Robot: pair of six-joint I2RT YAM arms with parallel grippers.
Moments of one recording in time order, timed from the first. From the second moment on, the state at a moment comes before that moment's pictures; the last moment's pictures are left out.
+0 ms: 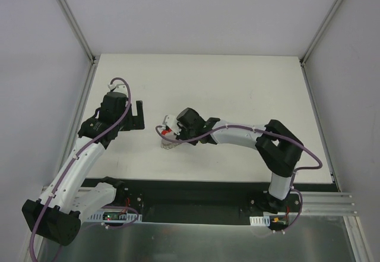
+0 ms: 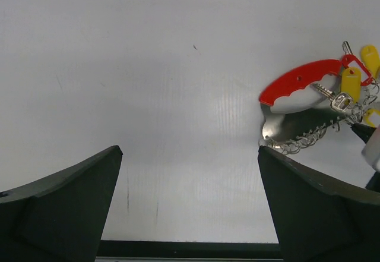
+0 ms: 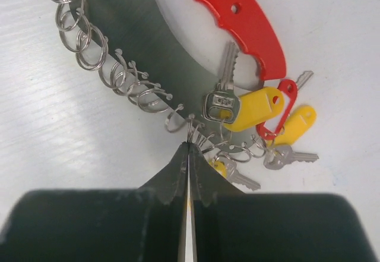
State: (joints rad) left arm -0.31 0.94 0.93 -0.78 -0.19 -0.27; right arm 1.00 1.86 1.18 -0.28 0.04 -0.38
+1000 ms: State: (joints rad) left arm -0.31 0.95 0.93 -0.78 -0.16 -0.26; right arm 0.91 1.78 1.13 -0.29 -0.07 -0.06
